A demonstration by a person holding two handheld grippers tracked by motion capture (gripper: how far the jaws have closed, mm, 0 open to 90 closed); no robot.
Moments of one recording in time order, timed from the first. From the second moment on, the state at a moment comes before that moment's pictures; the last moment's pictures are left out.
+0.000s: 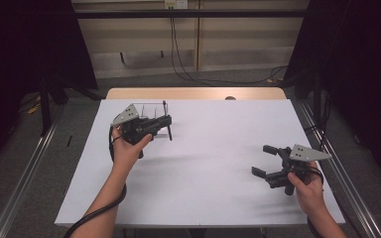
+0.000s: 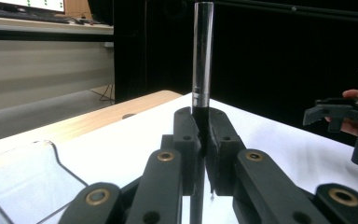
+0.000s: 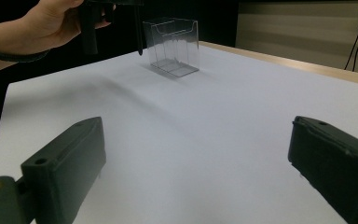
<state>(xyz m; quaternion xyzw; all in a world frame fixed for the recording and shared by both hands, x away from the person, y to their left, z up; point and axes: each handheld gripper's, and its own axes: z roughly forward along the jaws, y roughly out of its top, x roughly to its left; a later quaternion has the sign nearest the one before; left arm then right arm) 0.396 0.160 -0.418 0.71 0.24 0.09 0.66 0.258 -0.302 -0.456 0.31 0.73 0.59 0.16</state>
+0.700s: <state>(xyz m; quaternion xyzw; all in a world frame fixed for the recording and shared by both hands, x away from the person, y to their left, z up) 0.404 0.167 -0.413 0.71 0.25 0.11 0.64 0.251 -0.309 -0.458 0.32 0.72 0.59 0.17</state>
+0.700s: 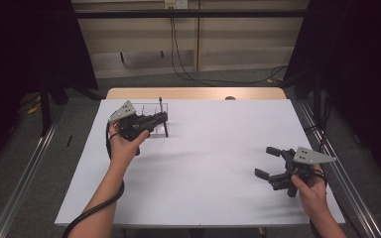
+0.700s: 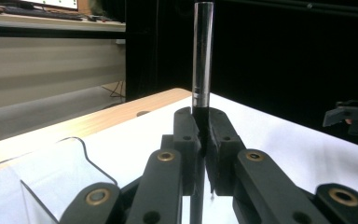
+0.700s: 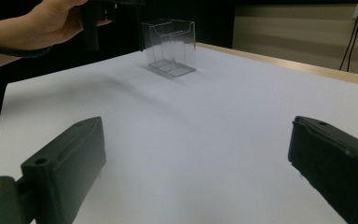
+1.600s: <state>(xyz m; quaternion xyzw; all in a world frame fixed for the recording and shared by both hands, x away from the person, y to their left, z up) 0.414 0.178 -0.404 0.71 0.27 0.12 0.64 0.246 -0.310 -0.459 0.31 0.73 0.59 0.17</state>
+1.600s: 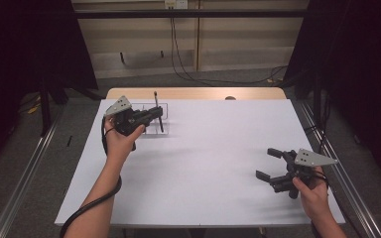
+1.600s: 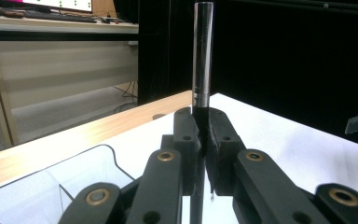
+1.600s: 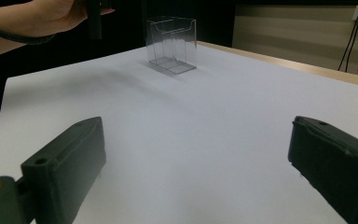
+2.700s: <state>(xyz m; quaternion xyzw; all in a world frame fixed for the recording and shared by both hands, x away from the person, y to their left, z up) 0.425 0.189 -0.392 0.71 0.27 0.14 0.63 0.239 -0.314 -0.461 0.31 0.73 0.58 0.18</state>
